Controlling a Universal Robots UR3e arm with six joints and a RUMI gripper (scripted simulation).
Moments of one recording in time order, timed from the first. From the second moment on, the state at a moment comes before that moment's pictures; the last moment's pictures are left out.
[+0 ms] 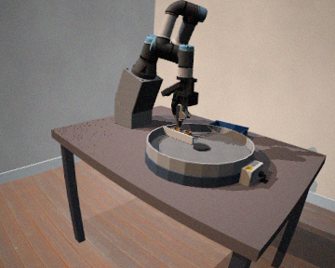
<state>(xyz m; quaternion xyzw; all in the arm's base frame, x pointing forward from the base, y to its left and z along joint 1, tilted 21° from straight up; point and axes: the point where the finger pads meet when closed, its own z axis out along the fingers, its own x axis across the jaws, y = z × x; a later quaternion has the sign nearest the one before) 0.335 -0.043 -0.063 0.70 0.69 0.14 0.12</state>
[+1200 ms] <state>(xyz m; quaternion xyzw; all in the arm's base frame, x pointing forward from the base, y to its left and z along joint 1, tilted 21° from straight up) 0.344 -0.043 -0.085 0.70 0.69 0.14 0.12</state>
